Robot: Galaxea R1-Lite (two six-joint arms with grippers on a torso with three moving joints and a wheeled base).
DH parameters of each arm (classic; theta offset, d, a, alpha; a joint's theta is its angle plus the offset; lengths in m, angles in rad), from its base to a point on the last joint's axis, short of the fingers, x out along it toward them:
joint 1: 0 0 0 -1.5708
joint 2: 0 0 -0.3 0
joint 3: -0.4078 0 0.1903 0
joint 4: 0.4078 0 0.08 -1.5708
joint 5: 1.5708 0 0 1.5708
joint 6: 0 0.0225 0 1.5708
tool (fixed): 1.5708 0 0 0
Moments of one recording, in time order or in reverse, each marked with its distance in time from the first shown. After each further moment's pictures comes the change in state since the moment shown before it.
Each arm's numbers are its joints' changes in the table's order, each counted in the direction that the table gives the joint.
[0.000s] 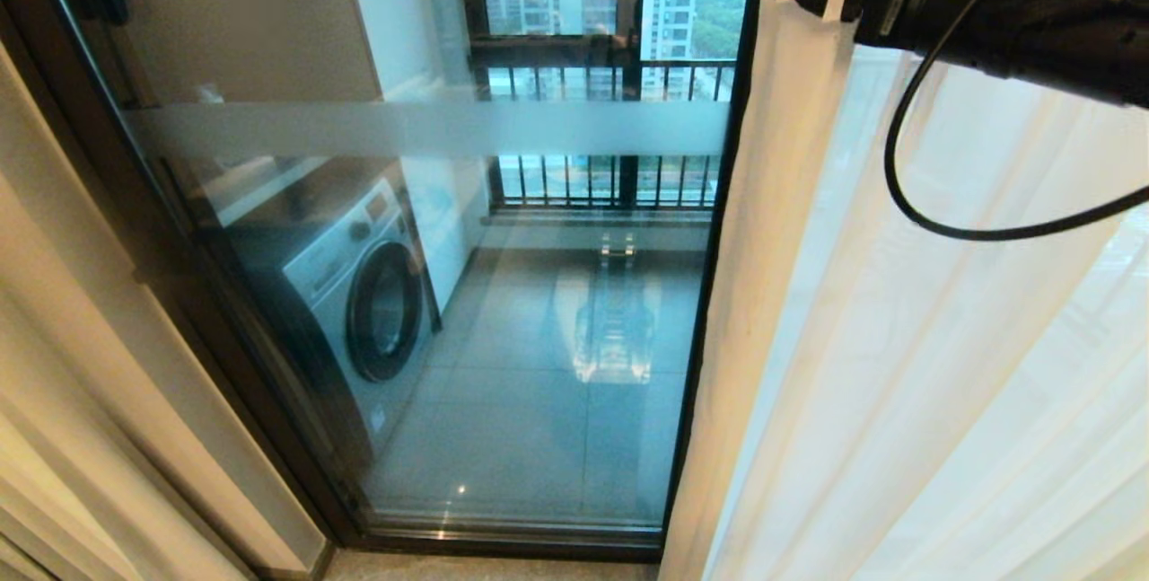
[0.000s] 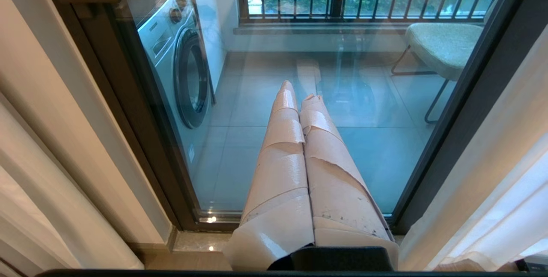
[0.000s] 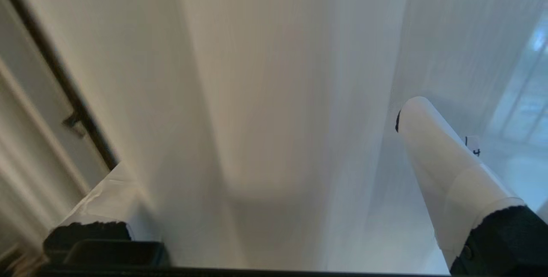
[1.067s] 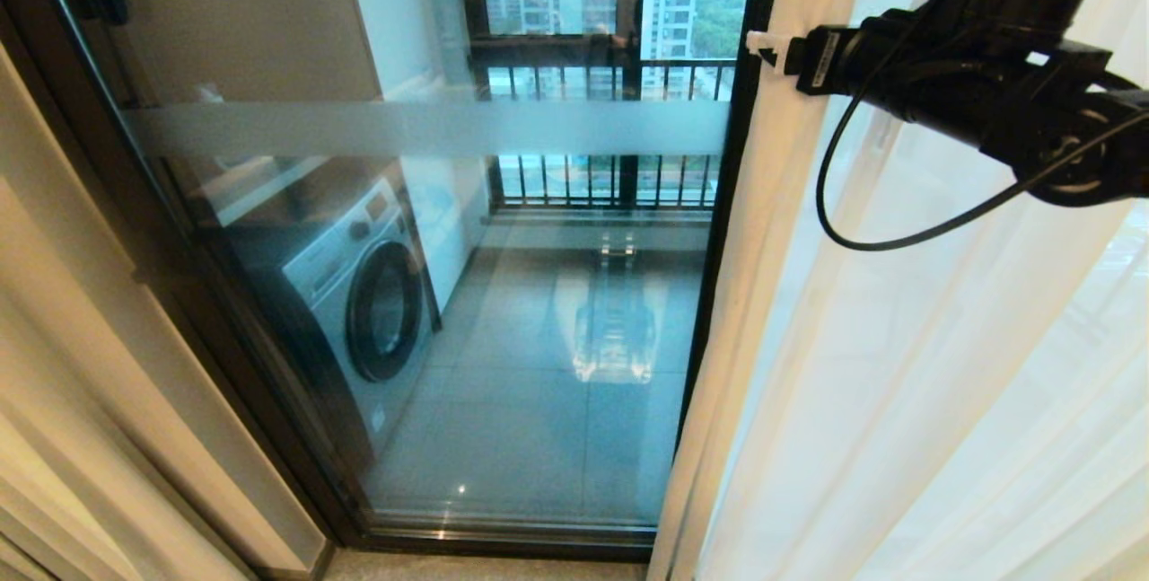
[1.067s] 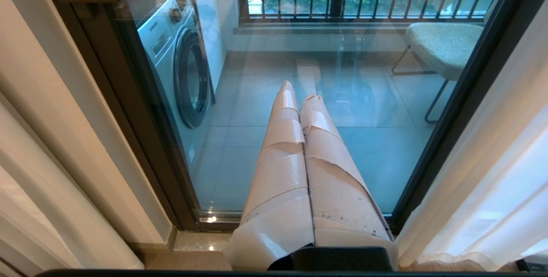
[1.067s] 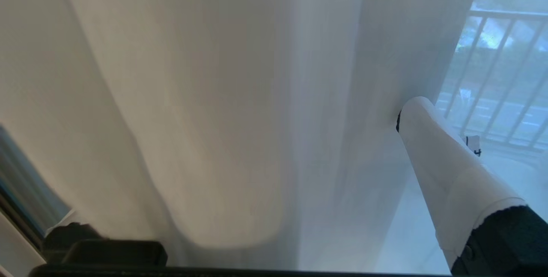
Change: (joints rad) left arm 0.000 0.000 0.000 0.000 0.000 0.000; right arm -0.001 0.158 -0.005 -0.156 0.197 -0.081
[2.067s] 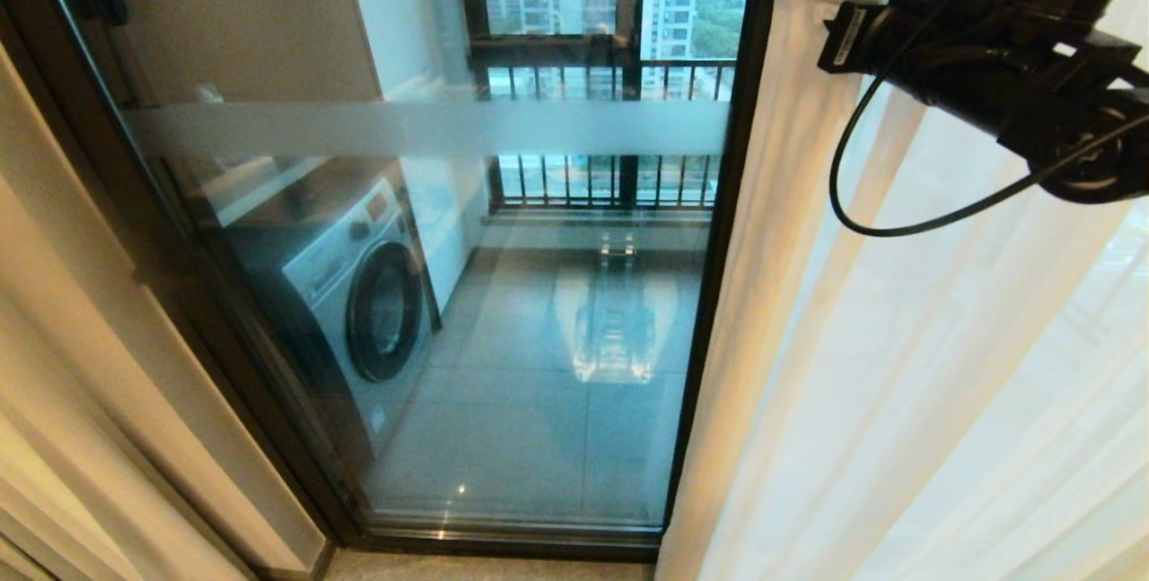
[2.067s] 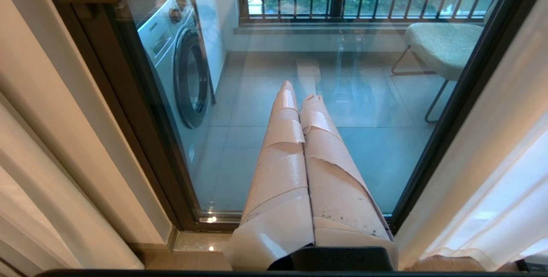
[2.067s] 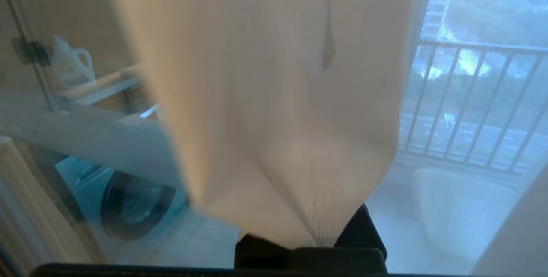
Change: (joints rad) left arm 0.000 0.000 0.000 -0.001 0.000 0.000; right arm -0.032 -0.017 0.008 -0.087 0.002 -0.005
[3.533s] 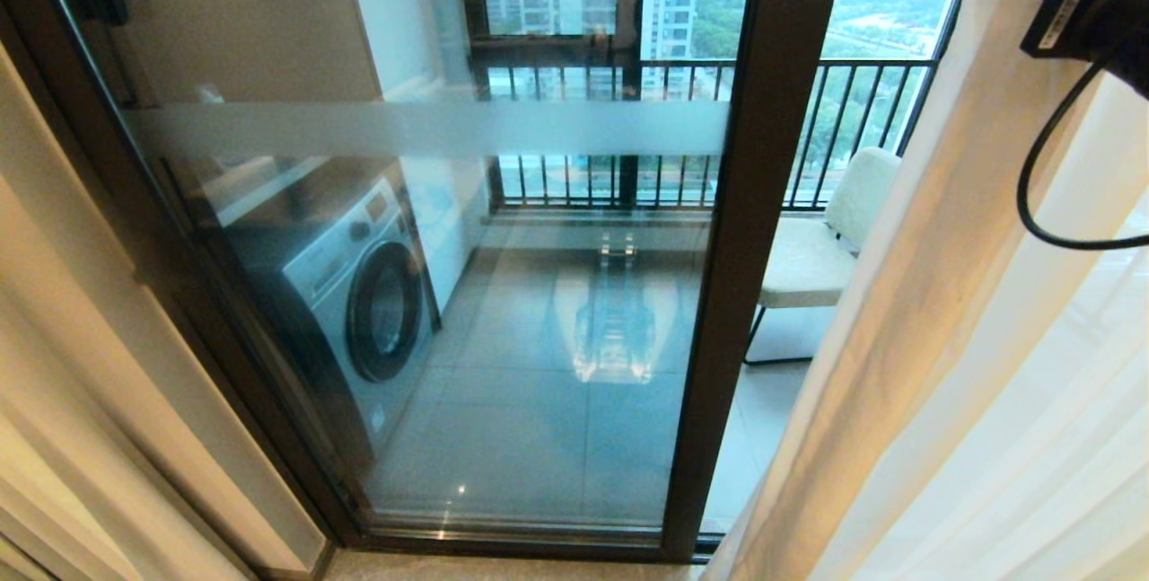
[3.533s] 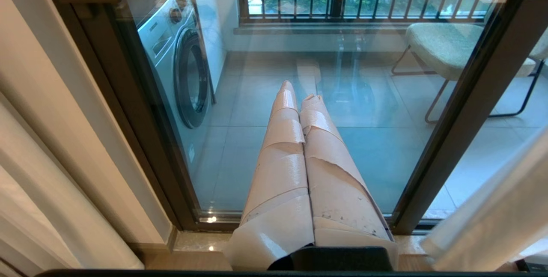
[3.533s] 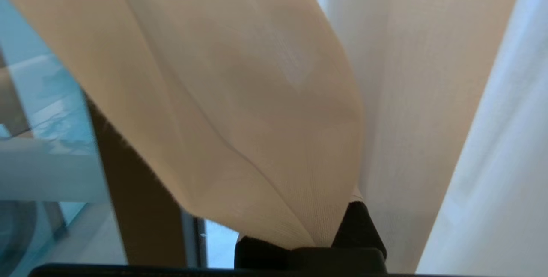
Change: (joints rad) left arm 0.000 0.000 0.000 0.000 0.000 0.000; right arm -0.240 -0.271 0.287 -0.050 0.131 -0.089
